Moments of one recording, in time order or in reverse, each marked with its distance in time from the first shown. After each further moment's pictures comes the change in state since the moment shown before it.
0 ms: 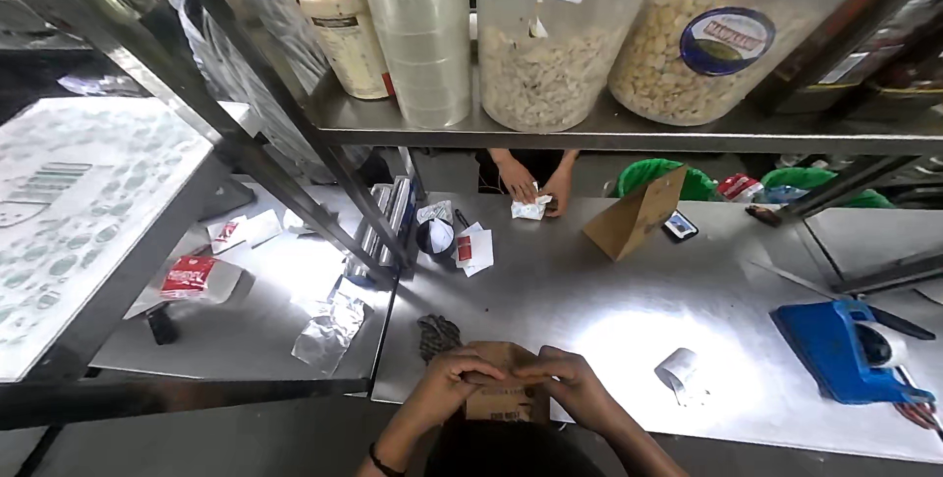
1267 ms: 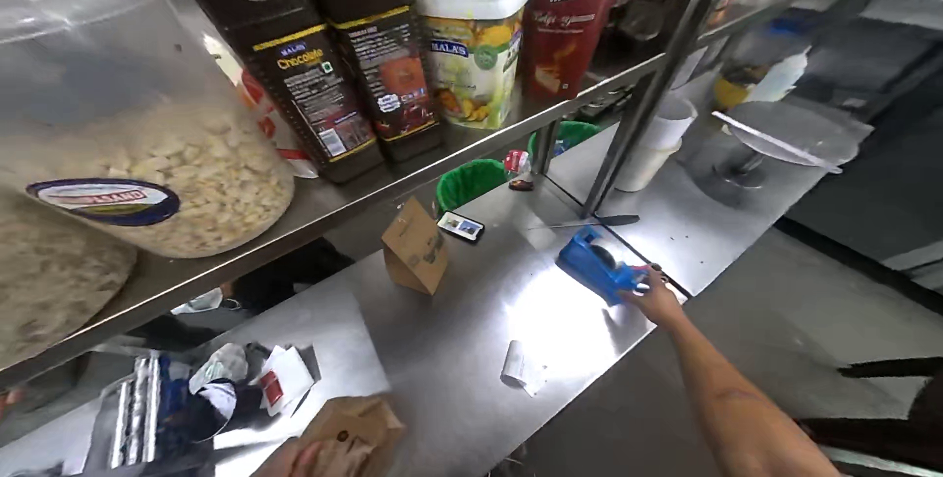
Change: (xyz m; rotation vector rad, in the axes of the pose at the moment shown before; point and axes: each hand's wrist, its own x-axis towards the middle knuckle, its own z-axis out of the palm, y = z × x) left_hand 0.146 0.061 0.055 1.084 -0.162 -0.198; right_hand -0.330 0.120 -0.408 -0.510 1.134 1.024
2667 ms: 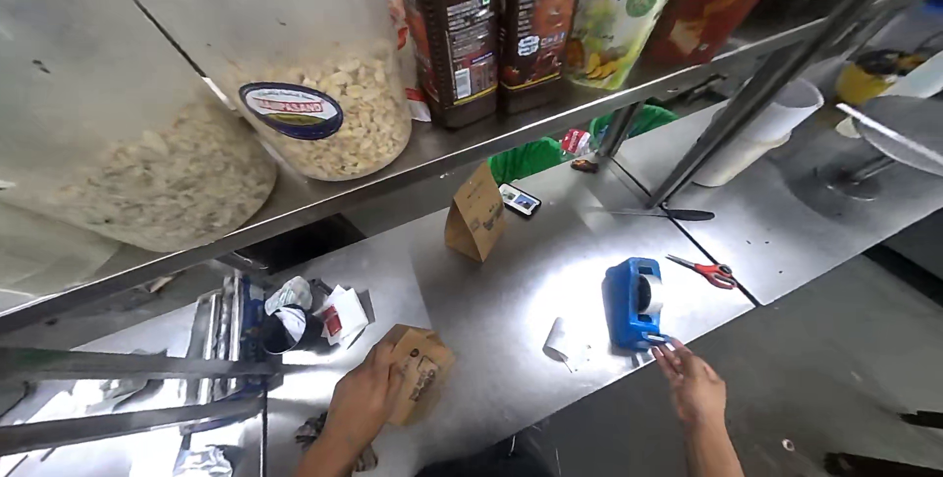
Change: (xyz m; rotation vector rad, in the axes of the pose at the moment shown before) left_hand 0.019 0.000 0.032 0.030 0.089 0.096; right_hand -0.189 -0.013 0.070 0.903 0.109 0.245
